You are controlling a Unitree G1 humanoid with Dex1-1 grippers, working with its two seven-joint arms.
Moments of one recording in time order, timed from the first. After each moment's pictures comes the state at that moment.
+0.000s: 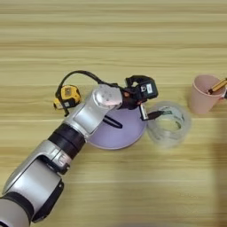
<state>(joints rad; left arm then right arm) -0.64 0.22 -0.54 0.38 0.11 0.12 -0.71 -0.15 -0.11 -0.27 0.05 -0.05 -0.10 -0.30</state>
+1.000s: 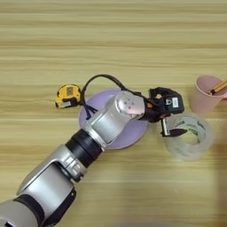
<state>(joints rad) -0.65 0.09 -0.65 0.29 0.15 0.25 -0.78 -0.15 -0.10 -0.30 -0.01 -0.06 -0.12 -0.39</state>
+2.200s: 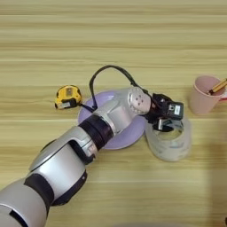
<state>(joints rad) -0.82 0.05 -0.74 0.65 0.31 0.09 -0.82 -0.14 -0.03 -0.29 -0.12 -0.10 -0.10 -0.43</state>
